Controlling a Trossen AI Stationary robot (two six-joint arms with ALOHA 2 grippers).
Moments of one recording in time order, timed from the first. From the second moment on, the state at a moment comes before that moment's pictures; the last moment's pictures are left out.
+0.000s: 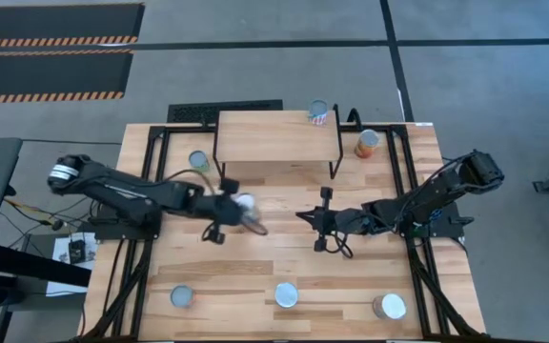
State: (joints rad) left arm -0.14 1.34 0.92 -0.53 -0.26 0.32; right arm 0.29 1.42 0.61 0.42 0.54 -0.15
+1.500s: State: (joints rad) left arm 0.06 1.45 1.11 -0.38 -0.08 0.44; right arm 0.33 1.43 0.73 0.20 0.55 -0.14
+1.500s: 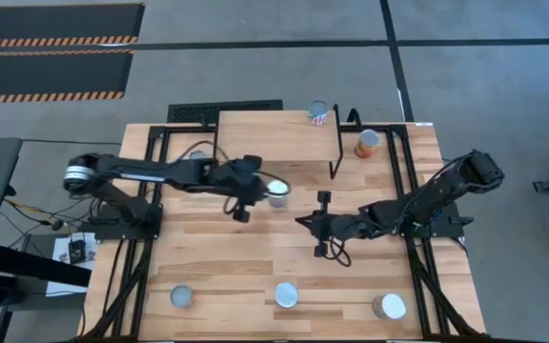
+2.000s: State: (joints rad) left arm -0.06 0.84 0.39 0.30 -0.11 0.20; right arm 0.10 1.54 1.07 -0.31 0.29 -0.32
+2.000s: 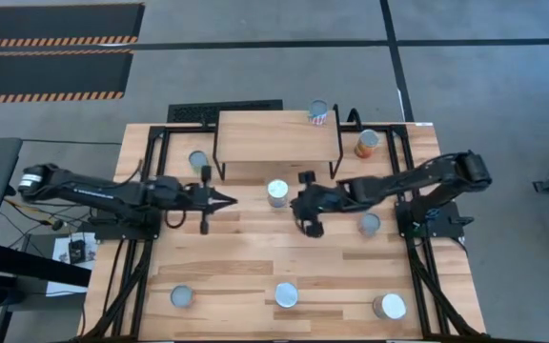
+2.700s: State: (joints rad) left arm 0.02 0.55 0.21 0.27 -0.21 0.23; right arm -0.02 1.87 1.46 -0.74 0.32 -0.73
